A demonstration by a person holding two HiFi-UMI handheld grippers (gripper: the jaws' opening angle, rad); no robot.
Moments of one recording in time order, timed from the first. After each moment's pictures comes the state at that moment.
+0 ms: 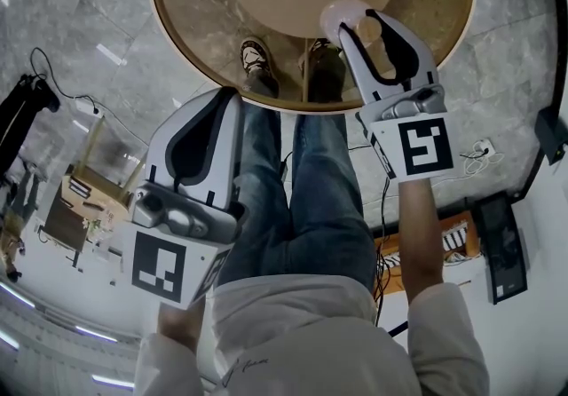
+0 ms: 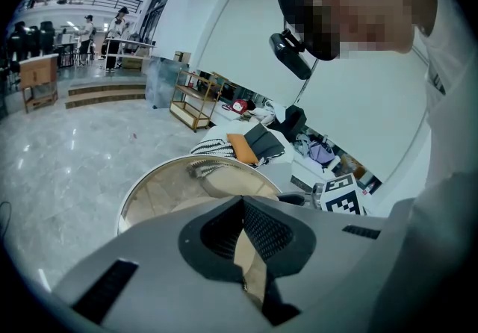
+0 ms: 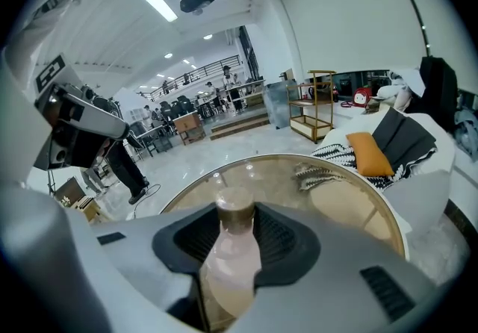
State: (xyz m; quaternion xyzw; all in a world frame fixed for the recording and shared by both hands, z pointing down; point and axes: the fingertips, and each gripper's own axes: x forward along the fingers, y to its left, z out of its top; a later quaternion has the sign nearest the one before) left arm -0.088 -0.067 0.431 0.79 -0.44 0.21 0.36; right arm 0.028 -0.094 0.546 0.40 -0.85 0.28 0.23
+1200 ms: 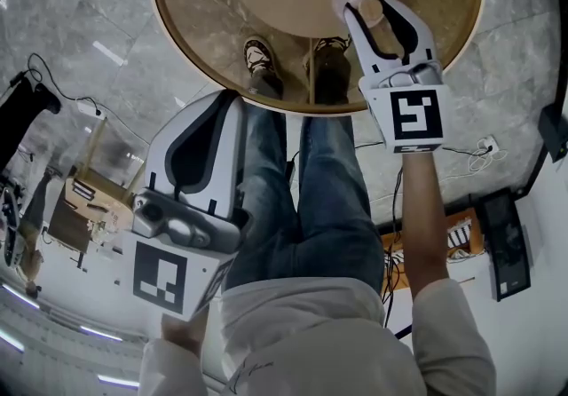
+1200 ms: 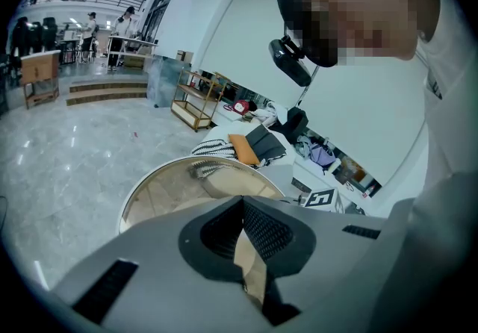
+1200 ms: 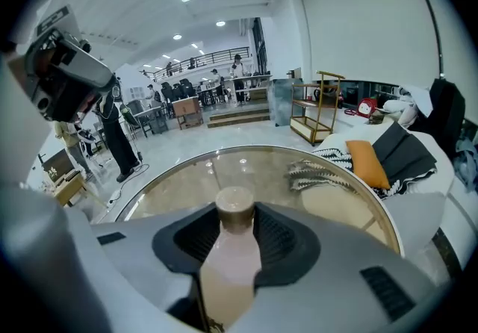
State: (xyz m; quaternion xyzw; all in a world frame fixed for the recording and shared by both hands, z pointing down) left arm -0.099 -0.073 0.435 0.80 -0.43 0.23 0.36; right arm 0.026 -0.112 0.591 0.41 -0.84 0.23 0.29
